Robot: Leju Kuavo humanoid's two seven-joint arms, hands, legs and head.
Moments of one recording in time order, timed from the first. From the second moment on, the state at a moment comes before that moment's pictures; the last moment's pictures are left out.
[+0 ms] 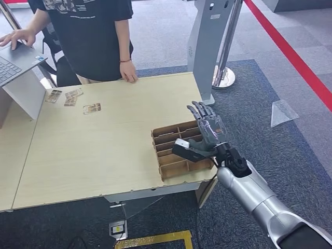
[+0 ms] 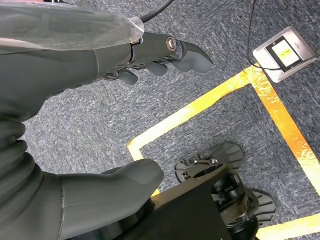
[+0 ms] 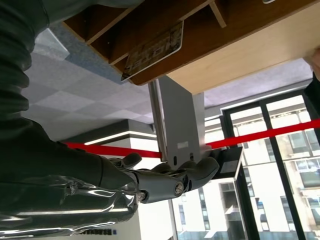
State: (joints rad) left arm -0.18 -0.03 -1.25 -0.21 0.65 0.49 -0.15; right arm -0.53 -0.21 0.51 -0.87 1.11 -0.41 -0.01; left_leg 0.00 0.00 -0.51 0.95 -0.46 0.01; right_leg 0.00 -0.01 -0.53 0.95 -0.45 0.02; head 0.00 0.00
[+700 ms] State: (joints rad) left arm -0.18 -0.04 -1.25 -0.21 0.65 0.50 -0.15; right arm -0.54 -0.21 0.53 -0.86 1.11 -0.44 0.00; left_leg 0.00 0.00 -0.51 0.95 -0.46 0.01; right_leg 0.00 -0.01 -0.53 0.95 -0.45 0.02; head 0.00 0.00
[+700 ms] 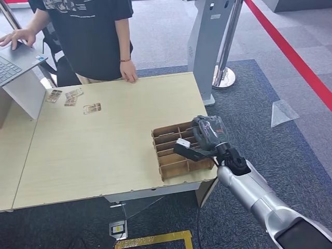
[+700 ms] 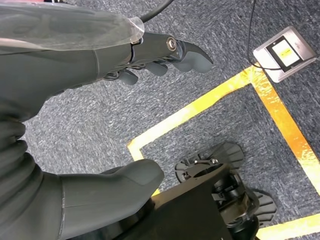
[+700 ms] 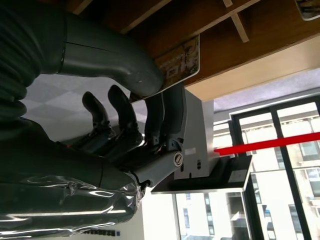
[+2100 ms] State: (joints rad) left arm -0.19 -0.05 -1.26 -0.20 0.63 0.48 -0.12; right arm -0.68 -0.14 0.55 -1.12 1.34 -0.62 0.26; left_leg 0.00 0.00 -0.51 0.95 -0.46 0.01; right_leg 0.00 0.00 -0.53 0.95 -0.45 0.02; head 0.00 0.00
